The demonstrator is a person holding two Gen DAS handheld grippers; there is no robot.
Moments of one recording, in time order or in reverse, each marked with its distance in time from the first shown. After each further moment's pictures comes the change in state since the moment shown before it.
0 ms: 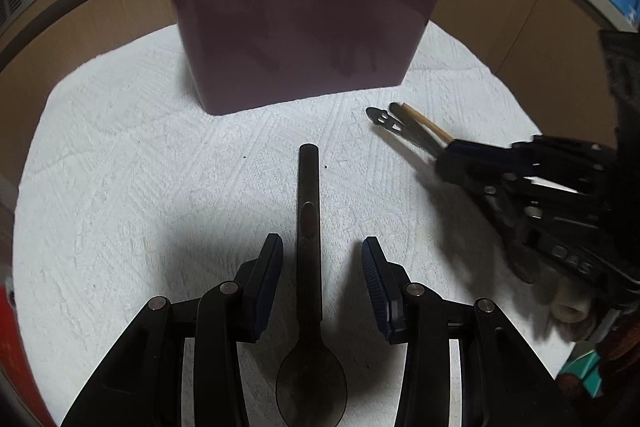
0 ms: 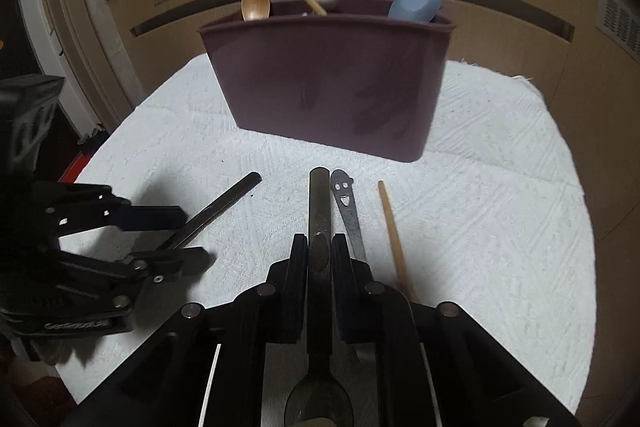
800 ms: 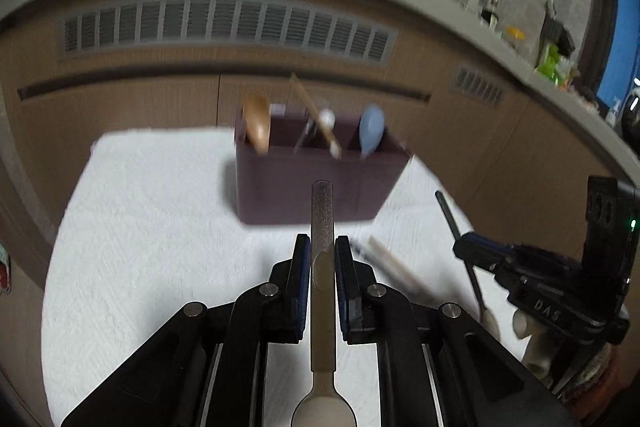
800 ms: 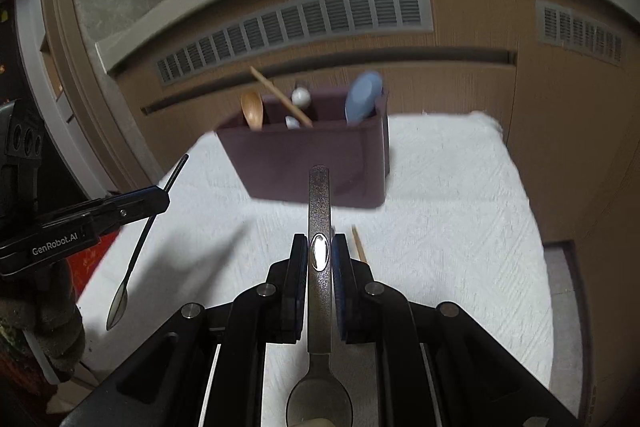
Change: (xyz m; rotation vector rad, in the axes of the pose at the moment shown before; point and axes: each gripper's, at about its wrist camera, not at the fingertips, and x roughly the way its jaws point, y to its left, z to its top) left arm -0.126 0.016 0.013 -0.178 -0.429 -0.056; right arm -0.087 -0.018 0.010 0.121 -0.225 0.032
